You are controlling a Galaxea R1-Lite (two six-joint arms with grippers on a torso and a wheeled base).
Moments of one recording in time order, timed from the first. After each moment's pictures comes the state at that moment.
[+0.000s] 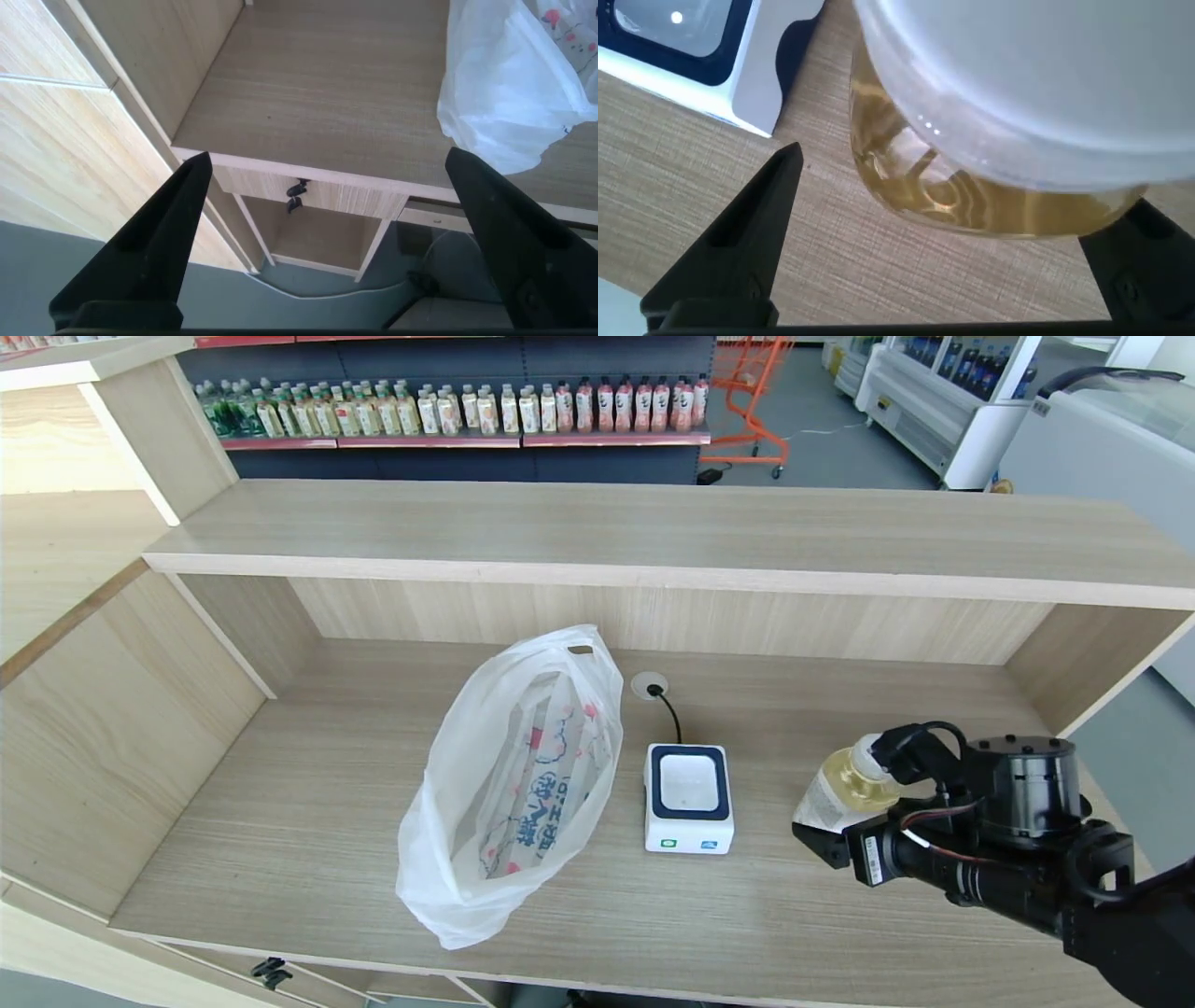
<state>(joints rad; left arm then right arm) 0.00 0.00 0.00 0.05 0.13 0.02 0.29 1.82 -0.42 -0.92 0.02 -0.09</state>
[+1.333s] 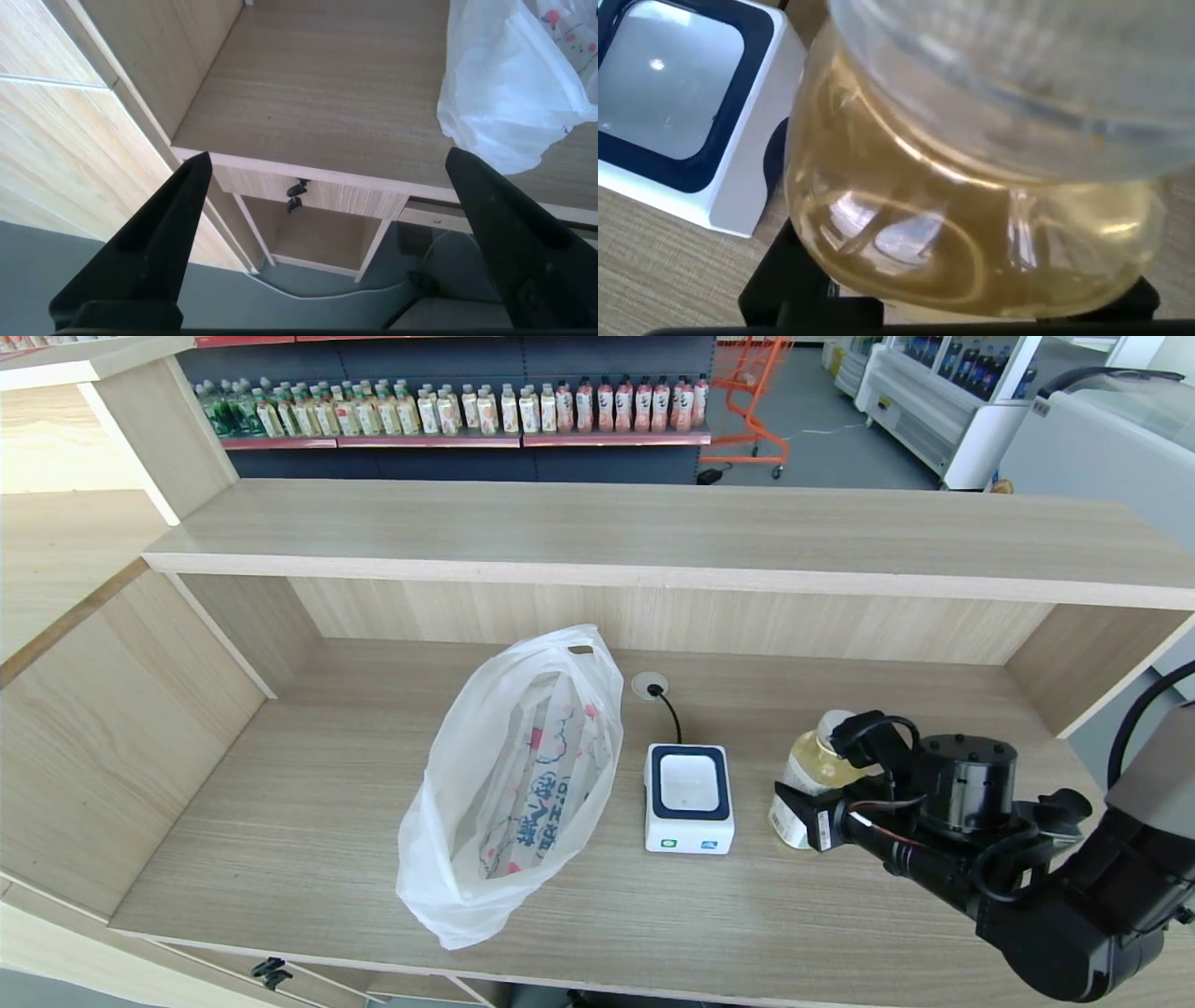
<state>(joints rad) 0.00 0.00 0.00 0.05 0.13 0.02 0.33 2.02 -0.47 -1.26 -0.05 -0.13</state>
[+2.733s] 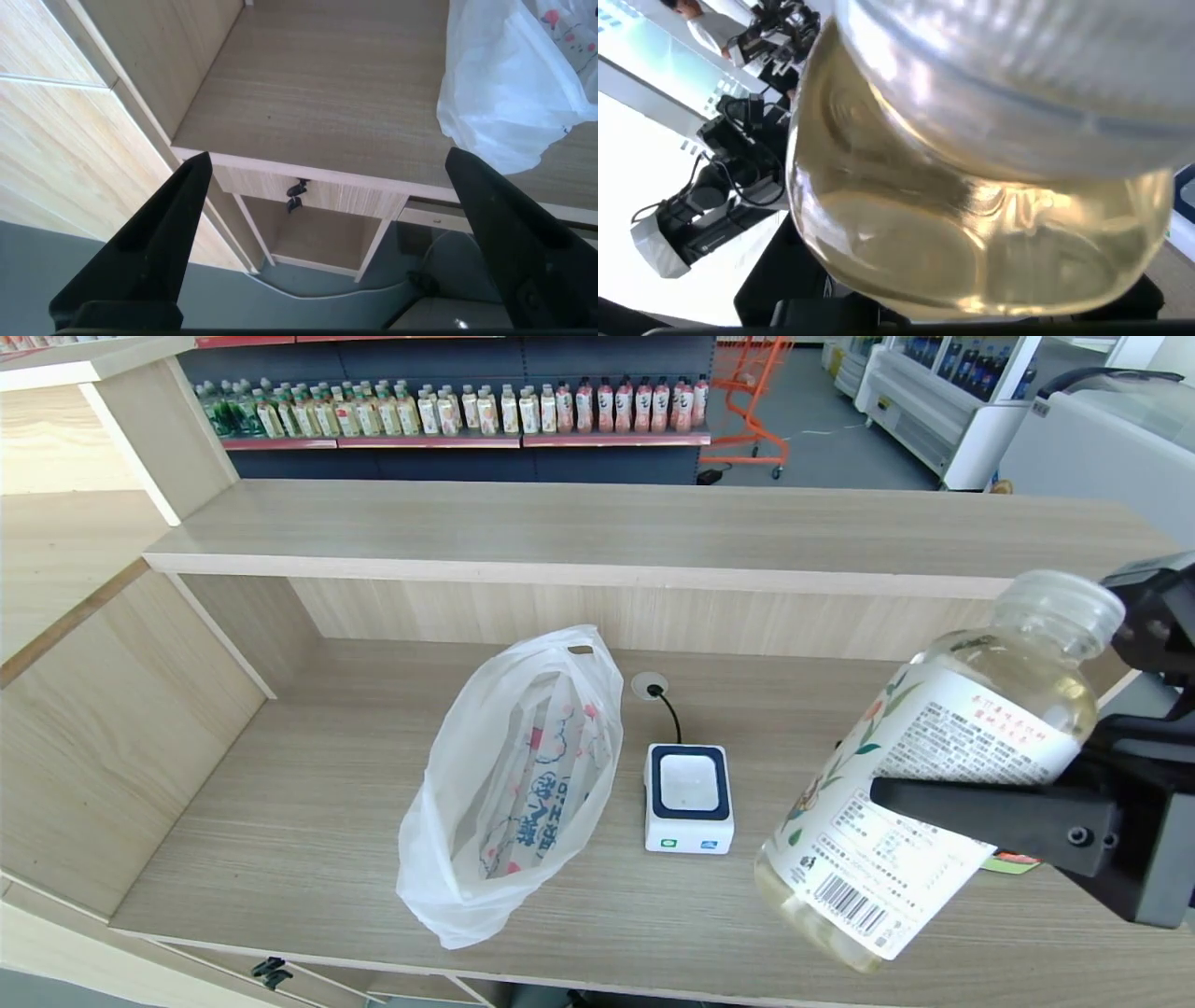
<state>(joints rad) 0.00 0.00 0.00 0.05 0.13 0.02 0.48 1.26 -0.56 -0.72 0.81 0.35</state>
